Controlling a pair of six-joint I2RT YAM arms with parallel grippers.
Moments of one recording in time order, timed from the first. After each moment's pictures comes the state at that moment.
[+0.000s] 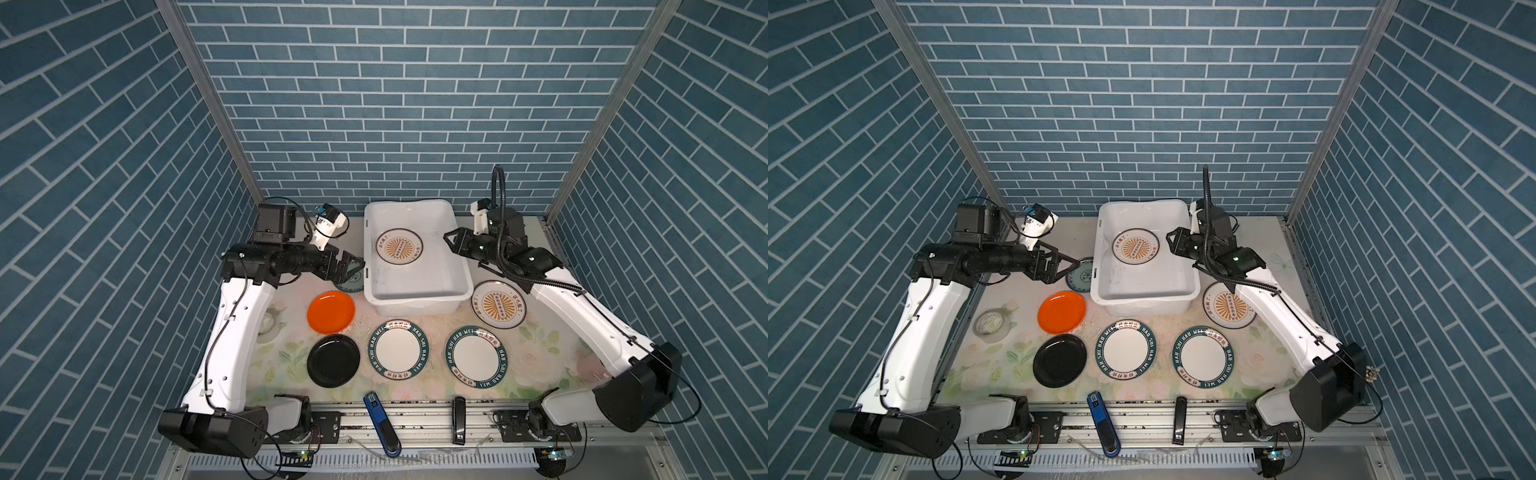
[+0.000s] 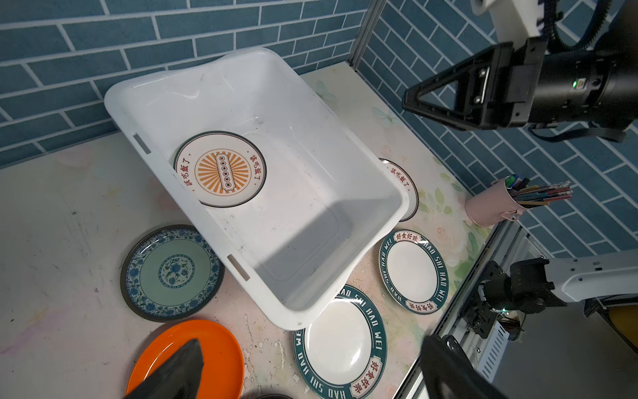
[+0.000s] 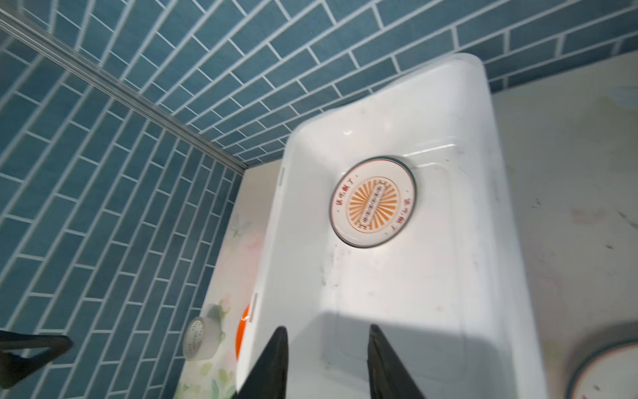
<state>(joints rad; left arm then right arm) -0.11 1.28 1.58 -1.12 0.66 0.22 0.53 1.36 1.28 -0.44 -0.11 0.63</state>
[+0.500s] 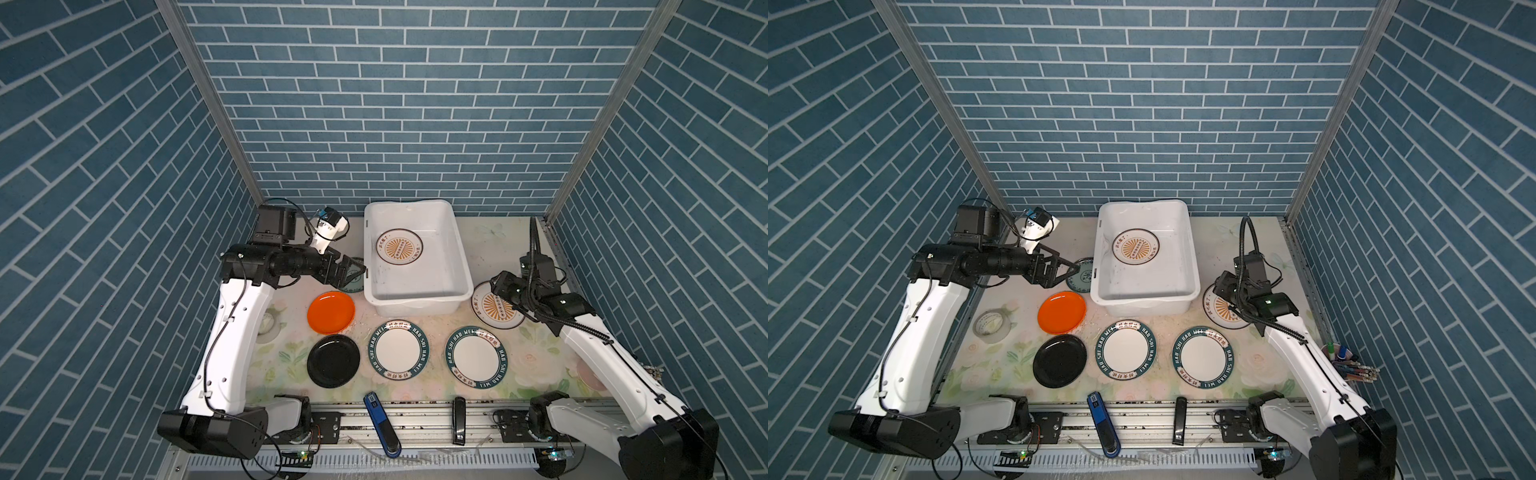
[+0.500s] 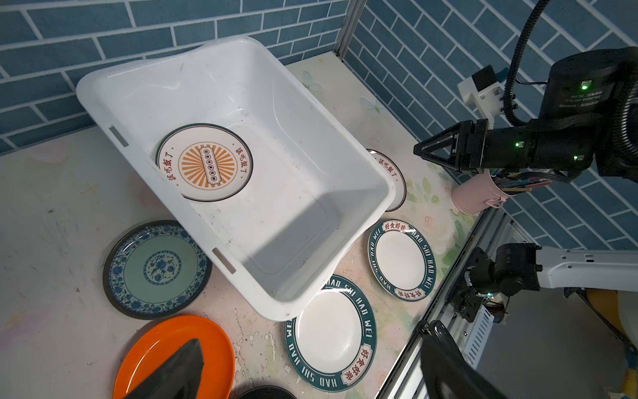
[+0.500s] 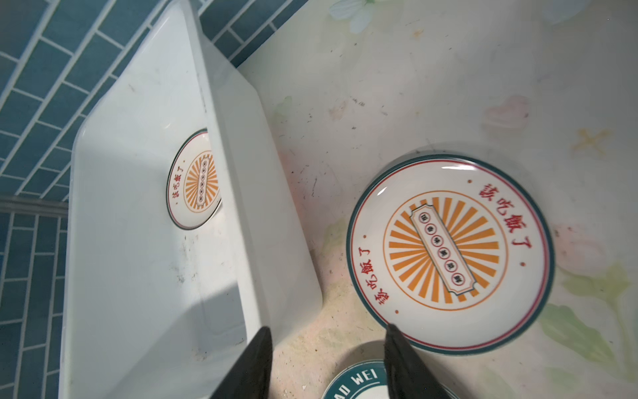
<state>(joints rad) -0.11 1.27 1.59 -1.16 0.70 0.24 0.30 1.05 0.89 -0.59 0.02 0.74</state>
